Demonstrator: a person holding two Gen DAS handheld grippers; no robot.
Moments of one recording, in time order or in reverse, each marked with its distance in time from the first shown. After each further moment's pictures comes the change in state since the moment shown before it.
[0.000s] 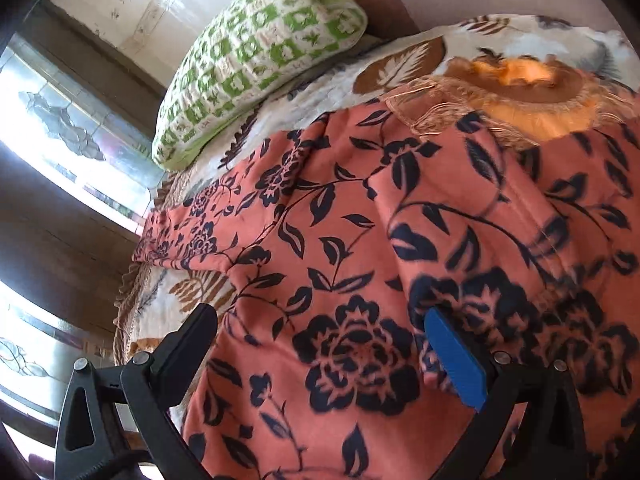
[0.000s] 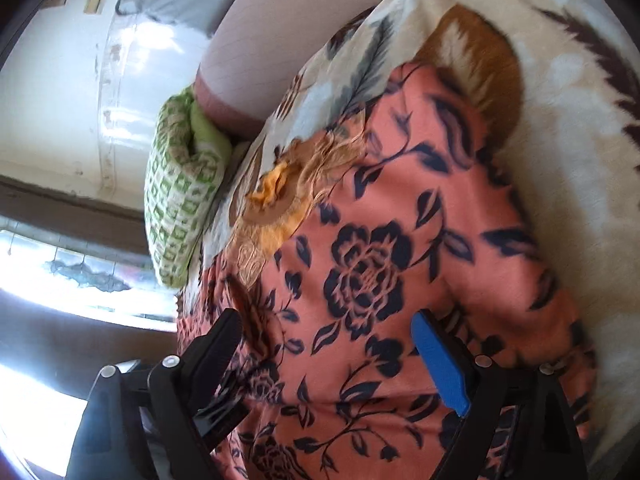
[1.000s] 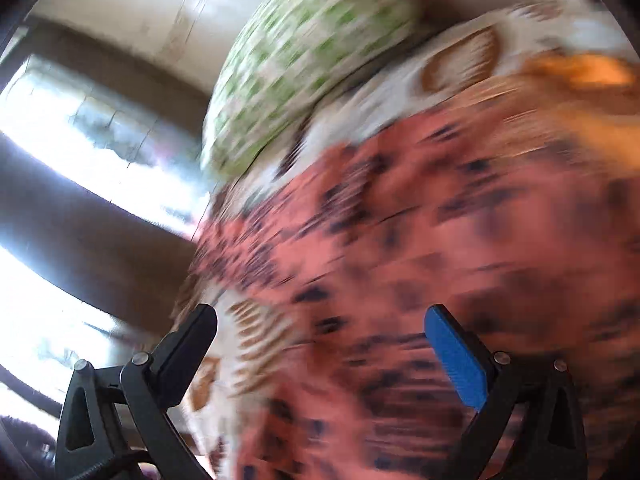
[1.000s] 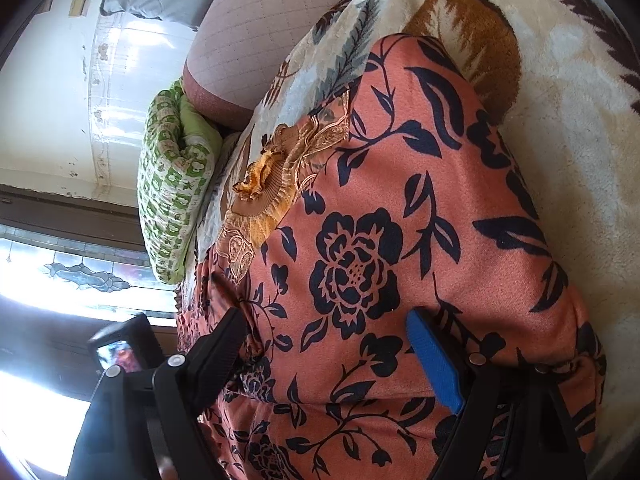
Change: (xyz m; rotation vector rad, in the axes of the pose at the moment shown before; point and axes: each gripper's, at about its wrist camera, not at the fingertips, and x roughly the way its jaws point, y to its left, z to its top) left arm 0.033 0.030 0.022 0.004 0.060 0.289; right arm 0.004 -0.012 0.004 0.042 0.039 0.008
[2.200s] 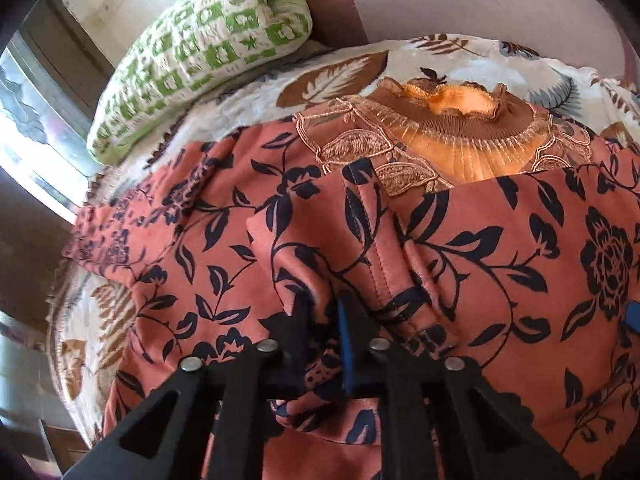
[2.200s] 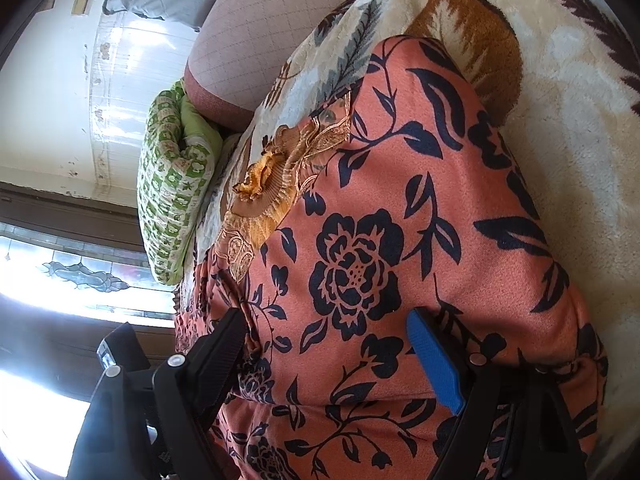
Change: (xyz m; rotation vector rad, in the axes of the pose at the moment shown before) left arm -0.064 -0.050 -0.006 -0.044 -0.046 -0.570; right arm 0.003 0.003 0.000 -0.008 -0.030 -0.014
